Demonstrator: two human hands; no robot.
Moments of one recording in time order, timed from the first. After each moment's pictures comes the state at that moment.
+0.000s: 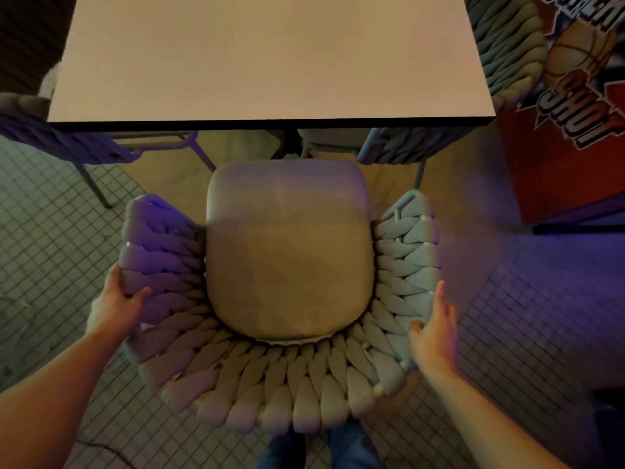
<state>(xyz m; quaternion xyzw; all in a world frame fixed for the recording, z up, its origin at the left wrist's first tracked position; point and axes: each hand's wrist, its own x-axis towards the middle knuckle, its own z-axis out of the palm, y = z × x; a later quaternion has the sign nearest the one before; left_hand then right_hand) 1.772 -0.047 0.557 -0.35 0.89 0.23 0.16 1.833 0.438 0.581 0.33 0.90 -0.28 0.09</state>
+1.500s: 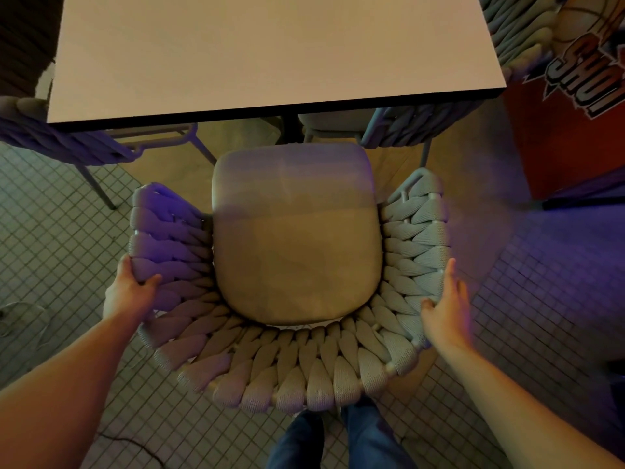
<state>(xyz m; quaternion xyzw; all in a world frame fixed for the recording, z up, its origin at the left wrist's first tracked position) 1.752 -0.052 0.557 -0.33 0.90 0.22 0.16 1.828 0.432 0.583 0.34 0.89 -0.28 0.12</state>
